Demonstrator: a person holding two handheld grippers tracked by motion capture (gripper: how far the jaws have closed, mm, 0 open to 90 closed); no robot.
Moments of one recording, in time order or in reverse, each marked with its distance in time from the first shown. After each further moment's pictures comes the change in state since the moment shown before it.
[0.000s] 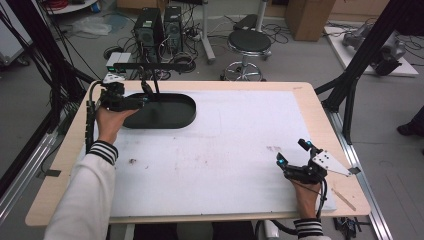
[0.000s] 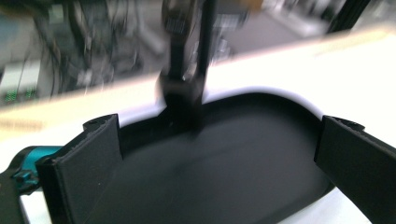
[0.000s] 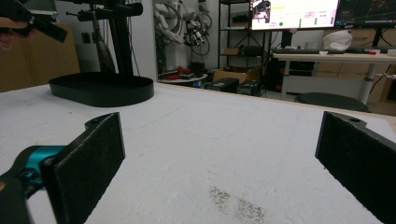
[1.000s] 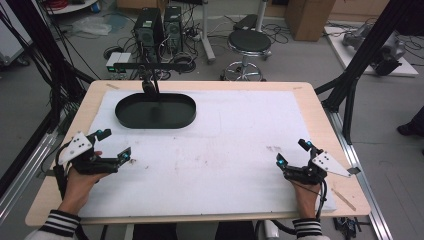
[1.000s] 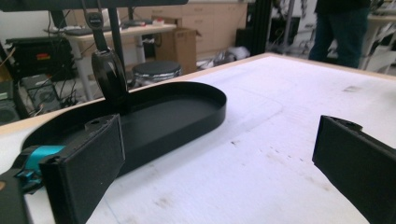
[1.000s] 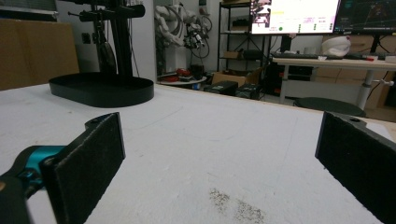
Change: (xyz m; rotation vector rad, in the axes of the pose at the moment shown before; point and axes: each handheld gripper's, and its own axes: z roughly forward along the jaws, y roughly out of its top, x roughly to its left) left arm -0.023 -0.132 -0.121 -0.317 -0.249 0.140; right arm 0.001 -0.001 -0.001 -0.013 -0.002 -0.021
